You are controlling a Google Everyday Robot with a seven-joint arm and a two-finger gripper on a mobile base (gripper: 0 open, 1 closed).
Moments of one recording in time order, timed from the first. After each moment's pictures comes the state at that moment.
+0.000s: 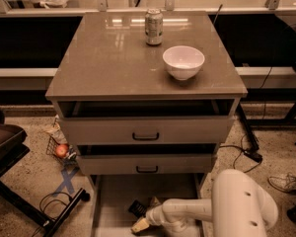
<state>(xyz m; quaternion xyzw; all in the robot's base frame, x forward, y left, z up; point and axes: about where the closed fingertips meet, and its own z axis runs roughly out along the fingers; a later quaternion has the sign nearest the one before) 0.510 0.024 0.108 -0.42 0.84 0.19 0.28</state>
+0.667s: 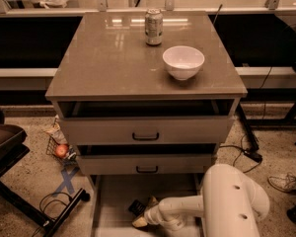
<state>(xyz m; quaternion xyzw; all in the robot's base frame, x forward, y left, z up) 0.507 0.023 0.095 -0.43 0.85 0.17 0.26</state>
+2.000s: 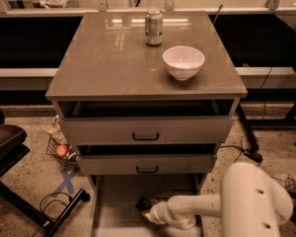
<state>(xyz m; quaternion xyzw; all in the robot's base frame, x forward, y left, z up) 0.503 0.010 0.148 -0.44 0.84 0.19 0.28</state>
